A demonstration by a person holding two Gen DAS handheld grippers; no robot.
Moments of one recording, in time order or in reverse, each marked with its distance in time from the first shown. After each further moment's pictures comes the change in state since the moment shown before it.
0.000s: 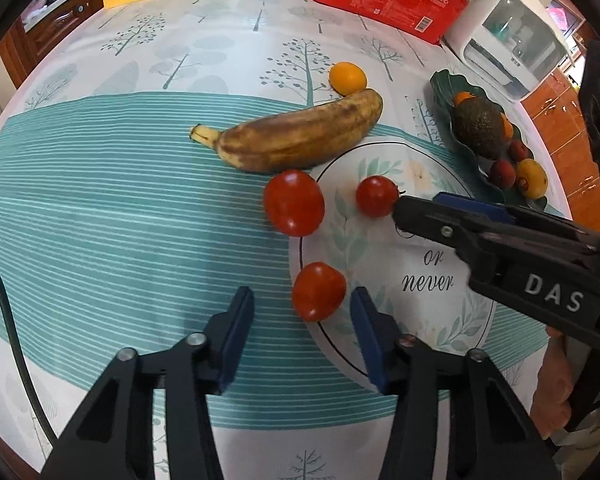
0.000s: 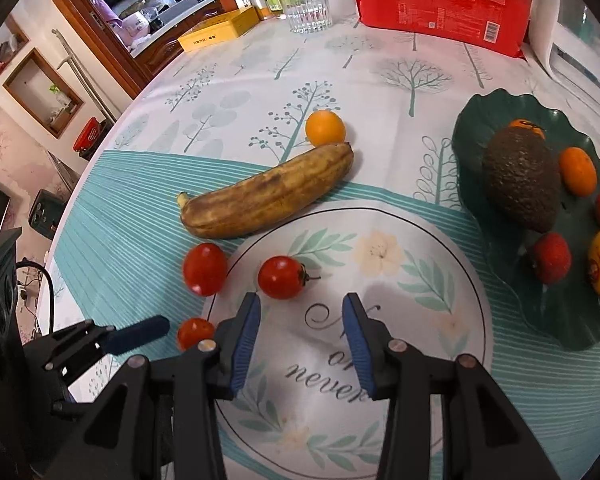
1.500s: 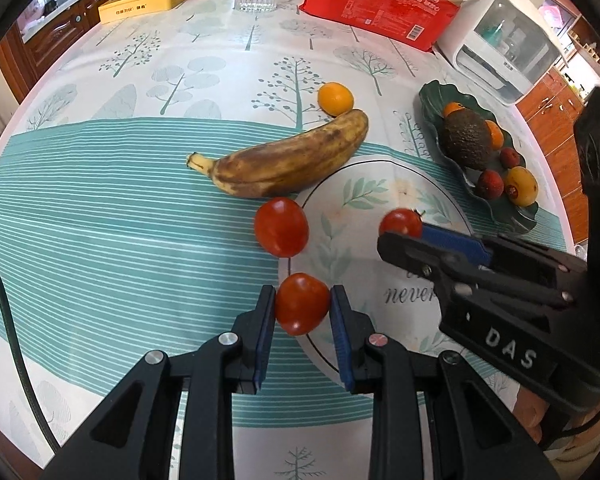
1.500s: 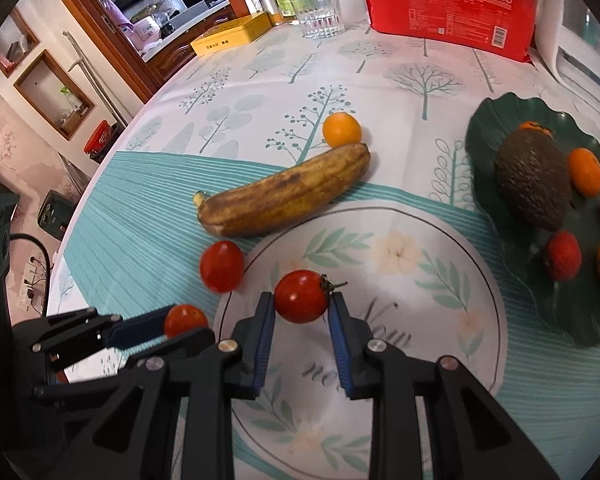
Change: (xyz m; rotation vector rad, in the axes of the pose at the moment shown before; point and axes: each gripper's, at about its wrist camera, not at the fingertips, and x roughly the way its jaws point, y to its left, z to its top) left arm -0.020 -0.007 0.009 0.015 -0.016 0.002; right arm -0.010 0.002 -0.012 -0.013 -0.037 0.035
